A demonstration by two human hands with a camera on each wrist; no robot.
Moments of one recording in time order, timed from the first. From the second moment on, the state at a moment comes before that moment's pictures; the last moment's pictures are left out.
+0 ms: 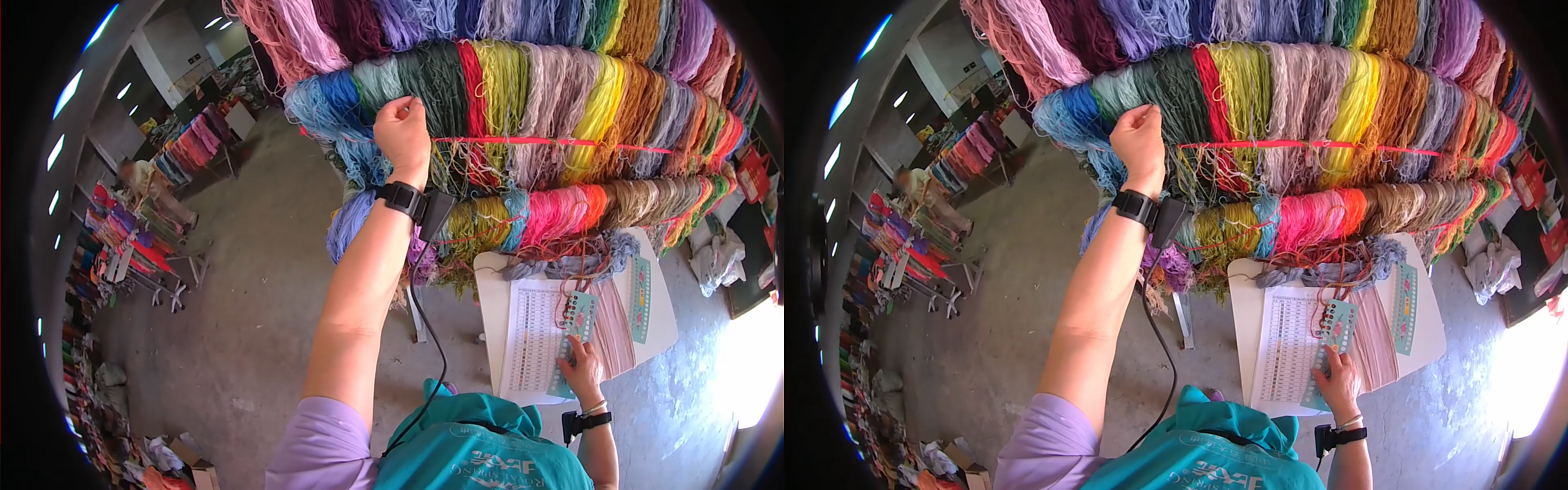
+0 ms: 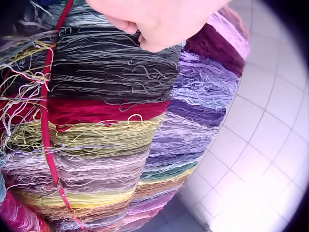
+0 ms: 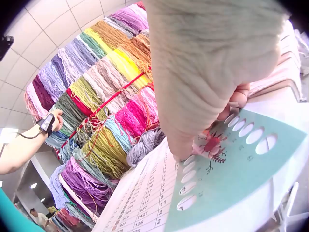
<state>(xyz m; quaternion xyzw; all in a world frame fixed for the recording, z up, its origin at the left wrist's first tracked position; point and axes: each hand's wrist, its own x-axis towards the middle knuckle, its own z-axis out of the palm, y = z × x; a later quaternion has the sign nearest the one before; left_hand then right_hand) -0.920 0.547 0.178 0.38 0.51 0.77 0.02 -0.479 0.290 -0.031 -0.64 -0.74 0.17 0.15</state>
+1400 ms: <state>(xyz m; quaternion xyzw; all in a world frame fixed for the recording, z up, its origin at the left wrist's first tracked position) -0.870 0.049 -0.167 0.68 0.55 -0.24 0.42 -0.416 0.306 -0.032 -0.54 -0.81 0.22 0.13</state>
